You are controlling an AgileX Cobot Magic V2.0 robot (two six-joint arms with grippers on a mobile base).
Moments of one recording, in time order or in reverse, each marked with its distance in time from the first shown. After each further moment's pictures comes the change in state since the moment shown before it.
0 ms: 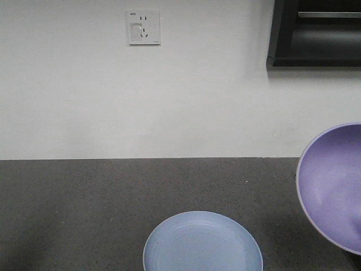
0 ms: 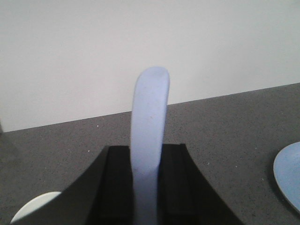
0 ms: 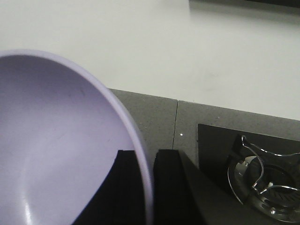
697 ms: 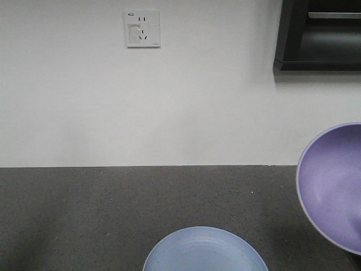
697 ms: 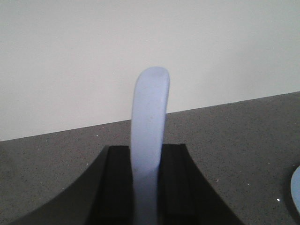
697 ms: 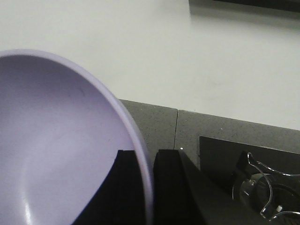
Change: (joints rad) left arm 0.000 0.000 0.000 0.000 0.000 0.000; right arm 0.000 0.000 0.000 0.000 0.000 0.000
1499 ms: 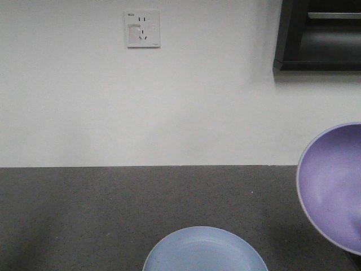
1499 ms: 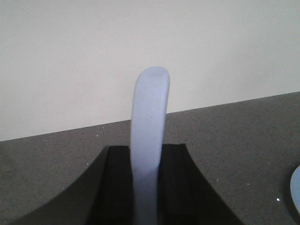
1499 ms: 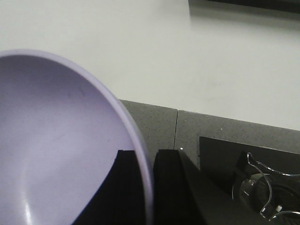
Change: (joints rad) left arm 0.000 0.000 0.000 0.000 0.000 0.000; right arm 0.000 0.000 0.000 0.000 -0.001 0.000
